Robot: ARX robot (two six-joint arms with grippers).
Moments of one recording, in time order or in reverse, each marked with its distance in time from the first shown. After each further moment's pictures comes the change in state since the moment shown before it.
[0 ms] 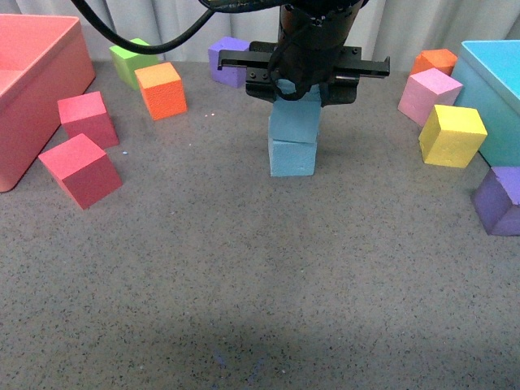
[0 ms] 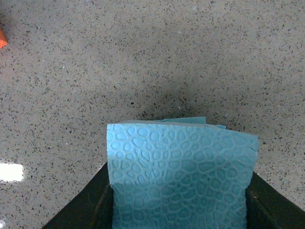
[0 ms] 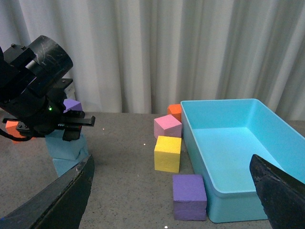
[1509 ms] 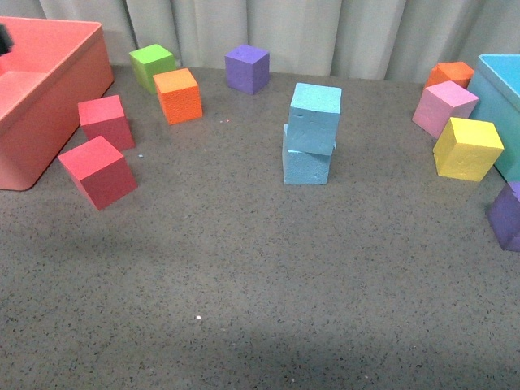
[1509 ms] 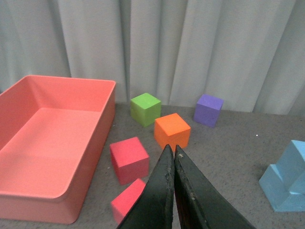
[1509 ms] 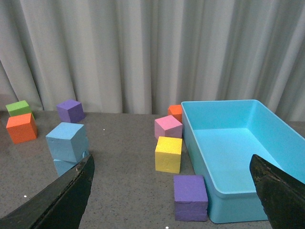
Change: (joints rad) left arm 0.399 -1.024 -1.763 1.709 0.145 0.416; right arm 0.000 0.000 0.000 0.000 0.000 0.000
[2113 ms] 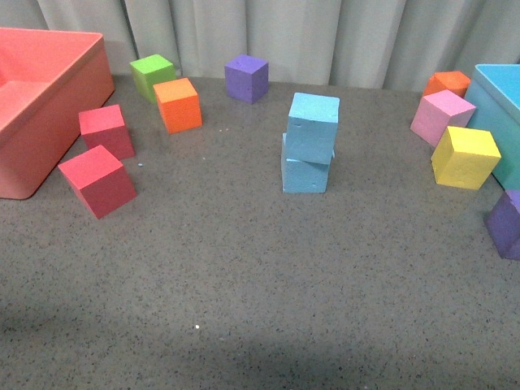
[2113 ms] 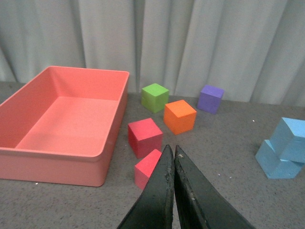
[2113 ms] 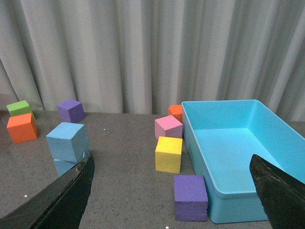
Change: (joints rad) left arm 0.191 -0.537 -0.241 -0.302 0.197 0.001; right arm 0.000 0.000 0.000 0.000 0.000 0.000
